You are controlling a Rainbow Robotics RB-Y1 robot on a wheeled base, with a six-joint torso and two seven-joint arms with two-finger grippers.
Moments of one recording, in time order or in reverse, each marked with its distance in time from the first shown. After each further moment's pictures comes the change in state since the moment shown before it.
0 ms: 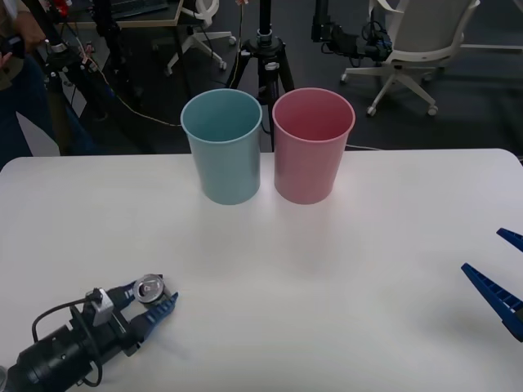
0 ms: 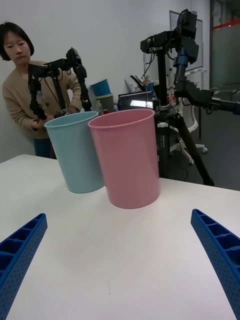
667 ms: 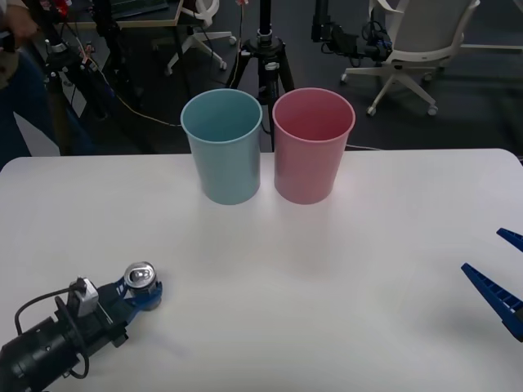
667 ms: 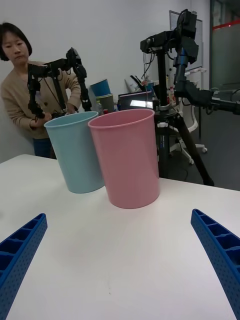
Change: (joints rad) right arm 0.000 0.000 0.000 0.000 0.000 0.000 0.000; left arm 0.011 0.033 0.031 -0.069 0.003 0.009 0.069
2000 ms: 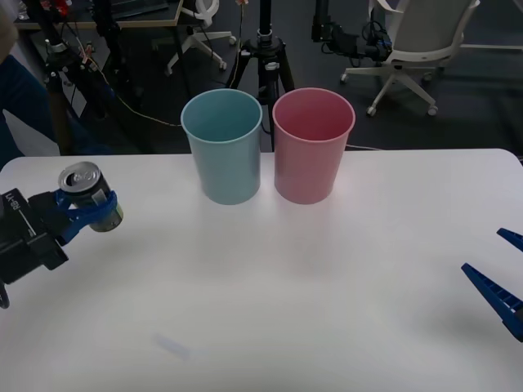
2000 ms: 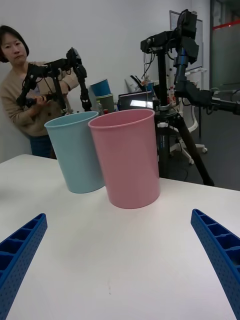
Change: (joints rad) right arm 0.000 0.000 0.000 0.000 0.000 0.000 0.000; left arm 0.083 0.437 -0.035 -0.583 0.298 0.309 0.425
